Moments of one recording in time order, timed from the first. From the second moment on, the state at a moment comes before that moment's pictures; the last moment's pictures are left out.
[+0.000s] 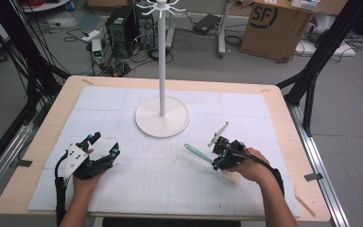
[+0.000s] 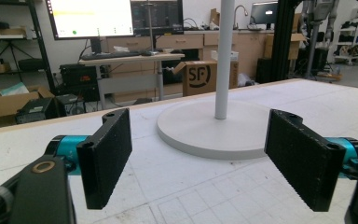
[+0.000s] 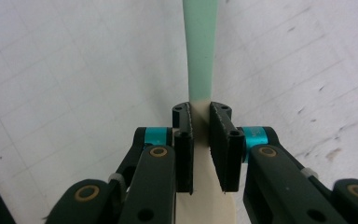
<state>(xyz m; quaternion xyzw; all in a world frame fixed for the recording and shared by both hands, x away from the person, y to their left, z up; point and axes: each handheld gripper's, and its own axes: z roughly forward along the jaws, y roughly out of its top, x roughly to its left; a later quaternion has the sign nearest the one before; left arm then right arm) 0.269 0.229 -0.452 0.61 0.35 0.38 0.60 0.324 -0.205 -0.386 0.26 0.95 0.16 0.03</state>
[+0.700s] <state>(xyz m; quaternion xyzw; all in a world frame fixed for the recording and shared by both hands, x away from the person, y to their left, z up) 0.269 0.229 -0.452 0.61 0.35 0.38 0.60 0.314 -0.223 -0.367 0.26 0.91 0.30 0.08</state>
